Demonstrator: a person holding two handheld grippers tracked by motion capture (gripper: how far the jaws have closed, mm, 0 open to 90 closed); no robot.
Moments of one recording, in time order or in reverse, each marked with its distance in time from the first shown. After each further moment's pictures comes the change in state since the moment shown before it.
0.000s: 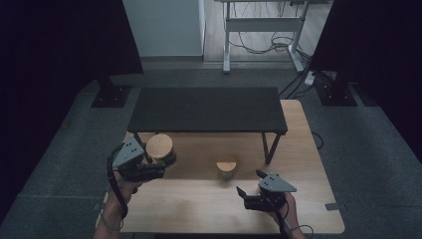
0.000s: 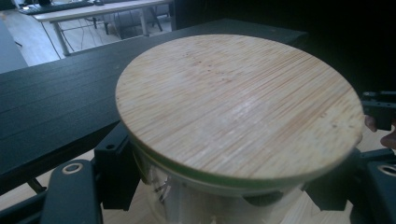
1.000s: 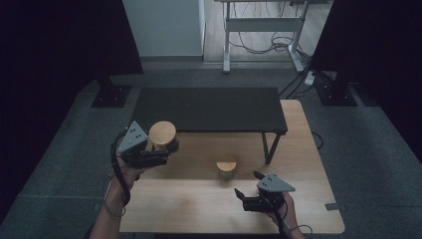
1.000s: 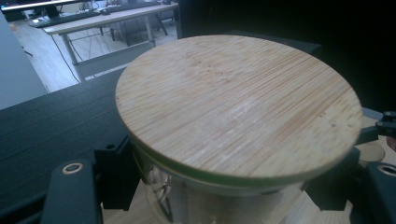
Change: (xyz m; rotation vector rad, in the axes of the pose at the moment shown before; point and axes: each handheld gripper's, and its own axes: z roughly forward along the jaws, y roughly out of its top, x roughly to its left) left arm 0.009 0.026 0.015 -0.014 0.019 0.030; right arm 0.003 0.000 0.001 0.003 0.040 -0.001
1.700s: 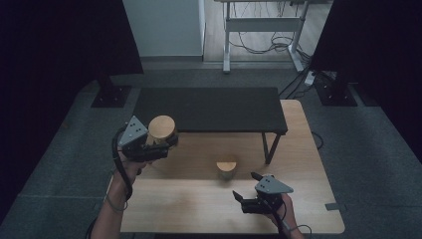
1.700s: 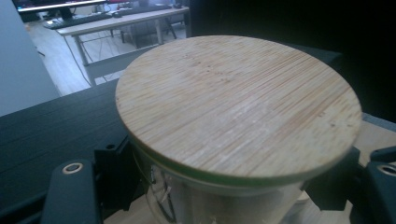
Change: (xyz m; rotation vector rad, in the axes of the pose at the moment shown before) left arm 0.014 0.002 0.011 -0.005 0.048 -0.016; right arm 0.004 -0.001 0.002 0.002 0.033 -0.024
